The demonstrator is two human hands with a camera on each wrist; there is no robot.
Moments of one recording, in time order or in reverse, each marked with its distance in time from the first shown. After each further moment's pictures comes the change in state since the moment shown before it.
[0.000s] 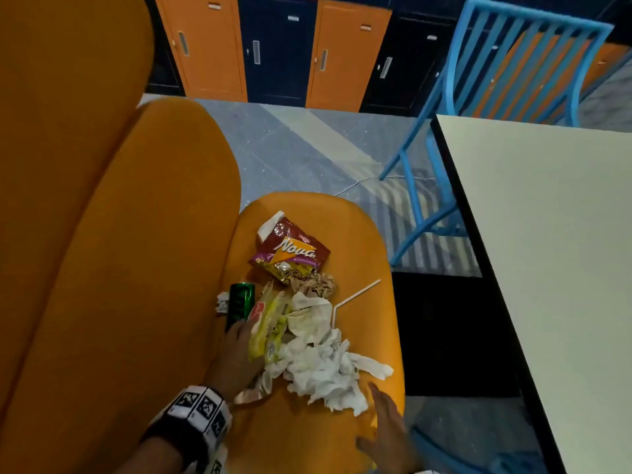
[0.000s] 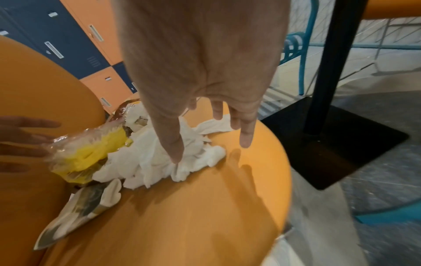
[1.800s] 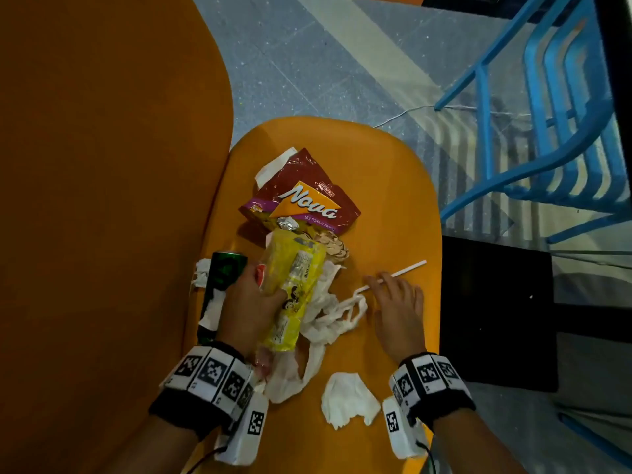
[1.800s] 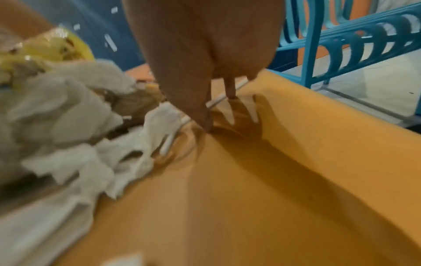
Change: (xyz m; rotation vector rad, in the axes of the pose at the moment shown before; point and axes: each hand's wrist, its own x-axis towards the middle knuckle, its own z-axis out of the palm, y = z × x) left_hand 0.107 0.040 0.027 -0.360 0.195 -0.228; right_hand 0.202 -0.052 -0.048 -0.501 0.420 -0.360
